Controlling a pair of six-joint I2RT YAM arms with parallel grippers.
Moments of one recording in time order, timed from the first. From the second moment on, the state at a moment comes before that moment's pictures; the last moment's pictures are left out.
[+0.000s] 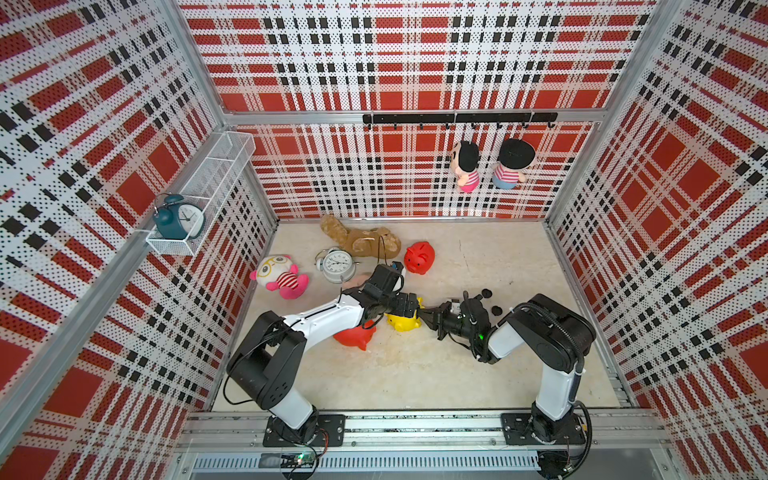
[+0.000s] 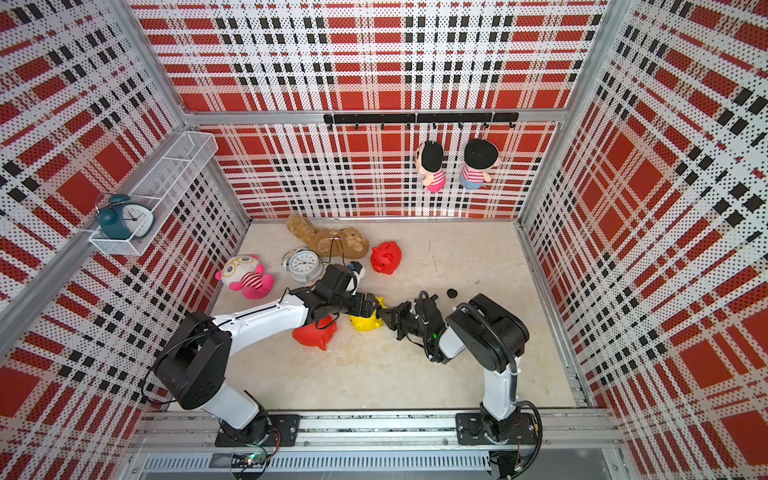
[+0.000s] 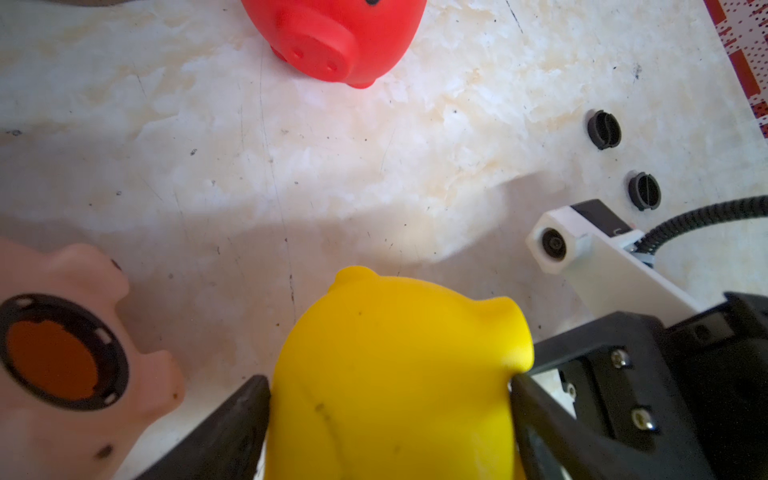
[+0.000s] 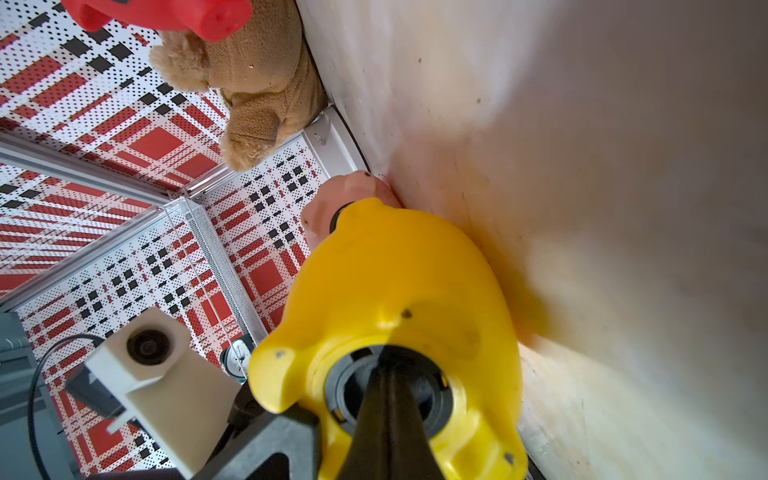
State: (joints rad) left arm -0.64 1.61 0.96 -0.23 0.10 -0.37; right arm 0.64 1.89 0.49 1.13 -0.41 1.92
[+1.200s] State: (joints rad) left arm -0.57 1.60 0.90 -0.08 0.05 -0.54; right arm 0.31 1.28 0.49 0.24 -0.26 0.98
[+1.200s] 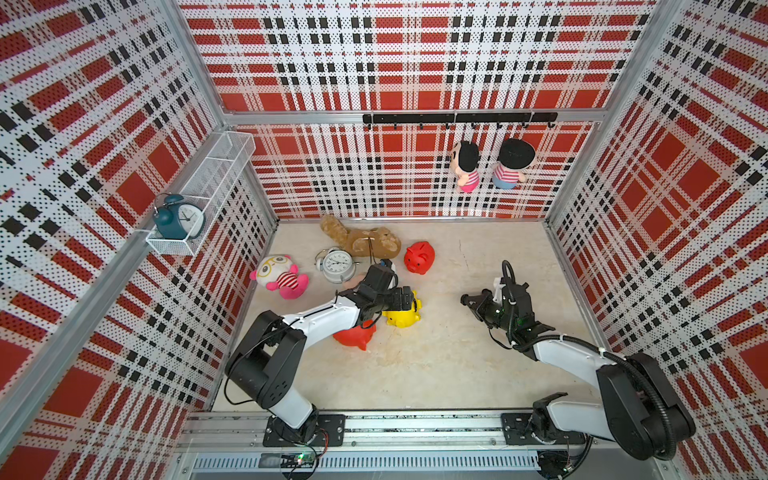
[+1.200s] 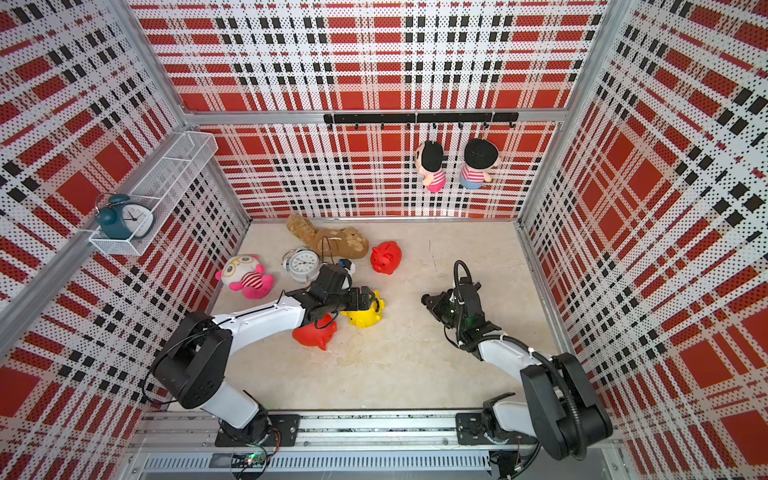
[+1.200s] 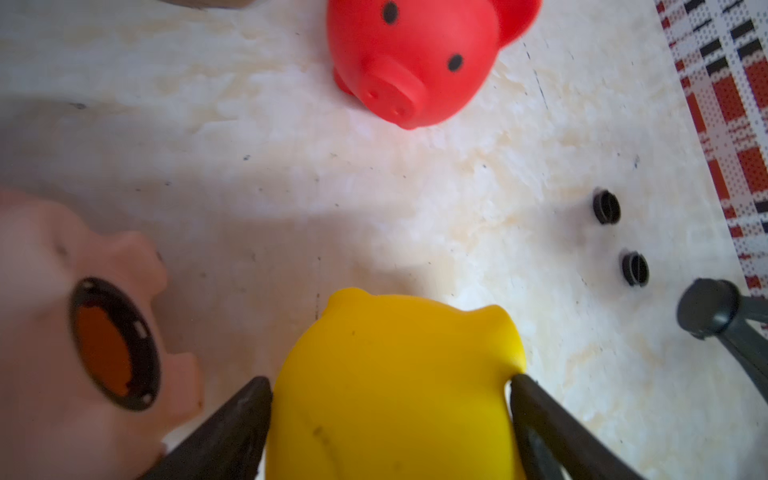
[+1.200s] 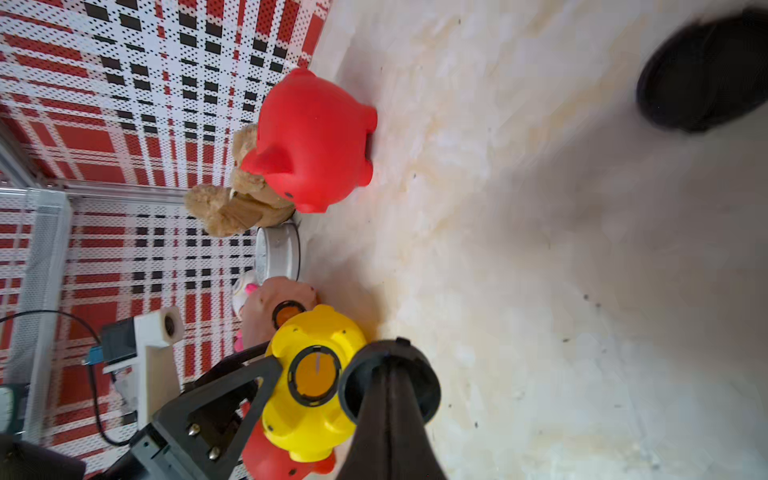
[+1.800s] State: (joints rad) left arm -0.55 1.59 0.88 -0.05 -0.16 -0.66; right arm 0.29 1.44 0.70 -0.24 -0.14 0.43
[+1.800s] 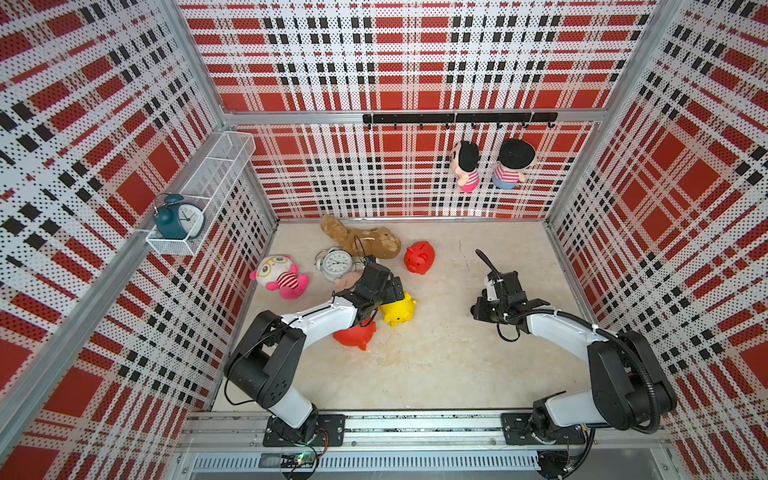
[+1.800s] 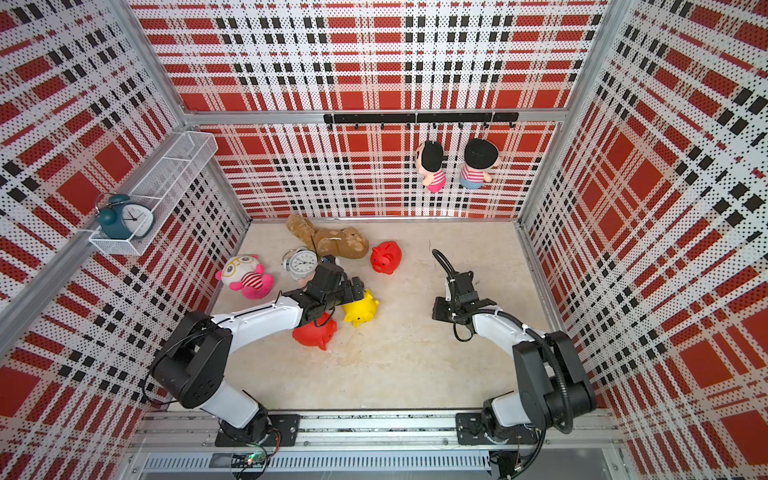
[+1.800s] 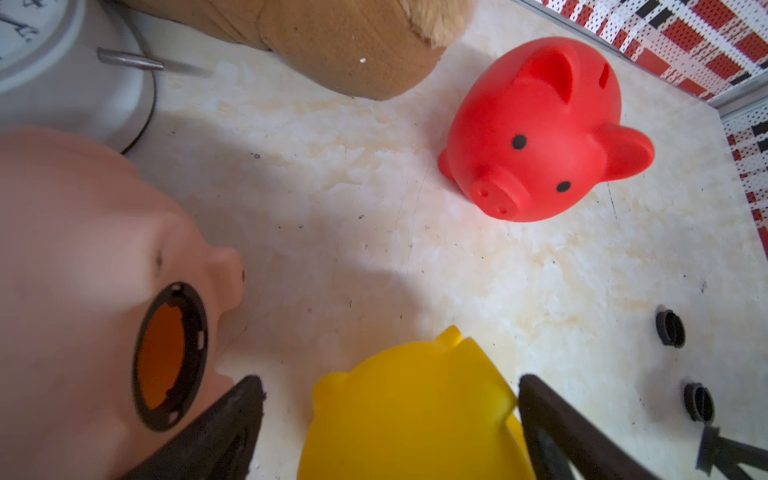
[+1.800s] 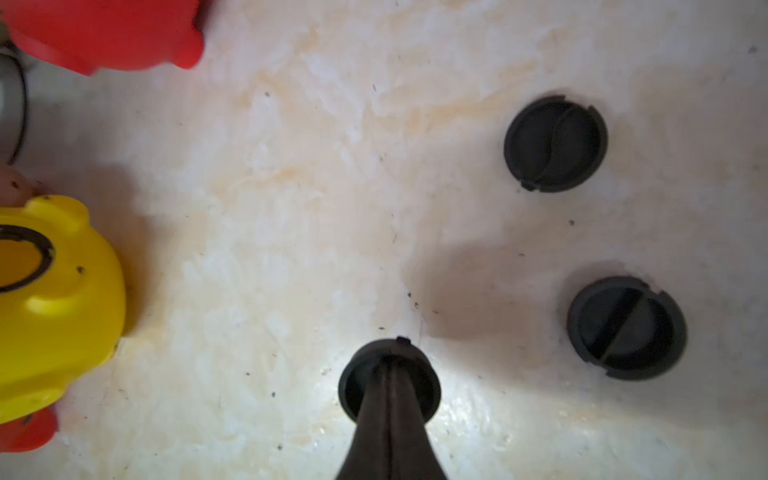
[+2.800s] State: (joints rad) left arm -0.58 1.77 1.30 0.13 -0.24 -0.56; right arm 0.25 1.18 0.82 -0.23 0.10 0.35
